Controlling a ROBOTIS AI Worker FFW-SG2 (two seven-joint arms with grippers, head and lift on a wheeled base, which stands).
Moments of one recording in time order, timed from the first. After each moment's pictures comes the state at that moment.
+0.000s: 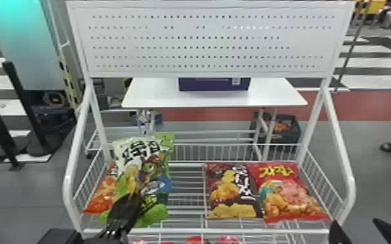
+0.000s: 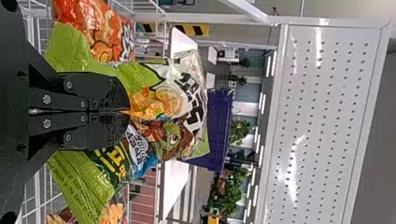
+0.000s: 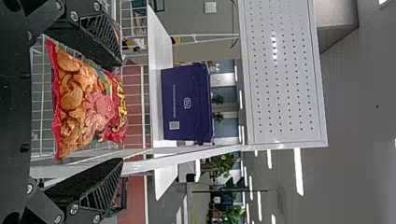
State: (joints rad) left arm 0.50 0.28 -0.19 -2.18 0.25 0.13 0.21; right arm 0.70 -0.24 -0.13 -2.11 -0.33 -0.16 0.10
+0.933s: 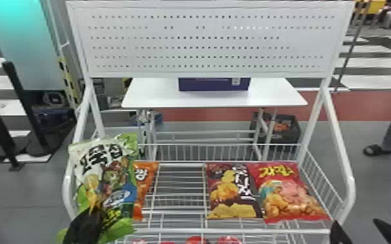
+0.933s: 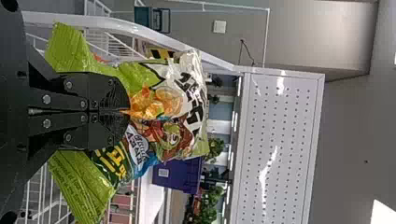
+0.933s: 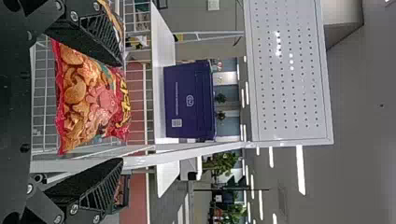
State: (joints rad) left arm 0.69 0.30 -0.10 -2.16 0.23 -0.17 0.21; right arm 0.68 -0.25 -0.13 -2.08 -0.33 -0.16 0.10
